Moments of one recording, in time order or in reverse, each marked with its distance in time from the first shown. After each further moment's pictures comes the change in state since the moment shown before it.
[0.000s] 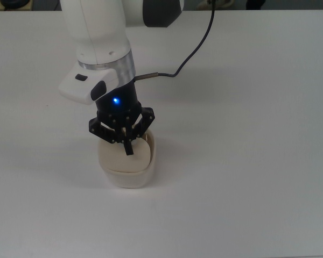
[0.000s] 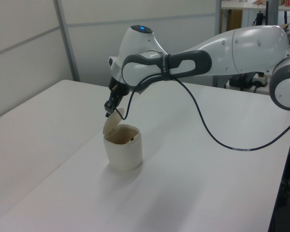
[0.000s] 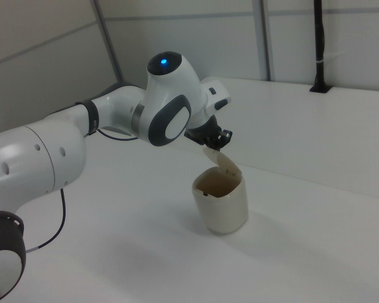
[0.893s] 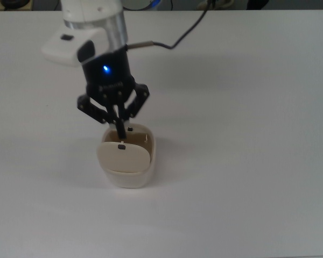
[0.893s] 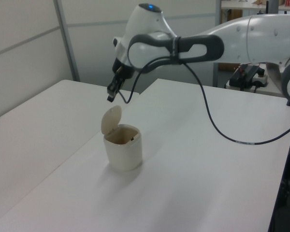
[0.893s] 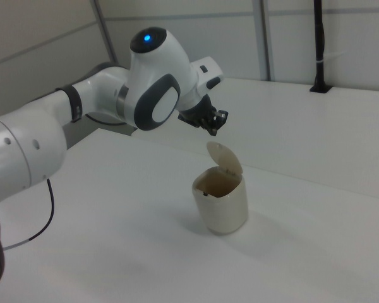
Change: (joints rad) arm 0.012 -0.075 -0.021 0.000 0.011 0.007 -0.005
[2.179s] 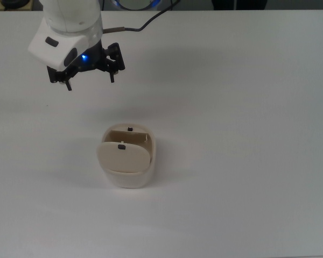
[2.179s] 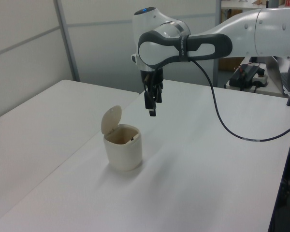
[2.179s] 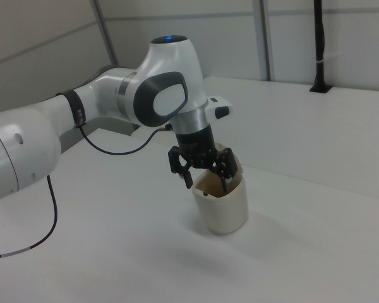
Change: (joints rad) arm -0.017 -0.068 -0.072 -0.024 -0.185 -0.565 -0.065
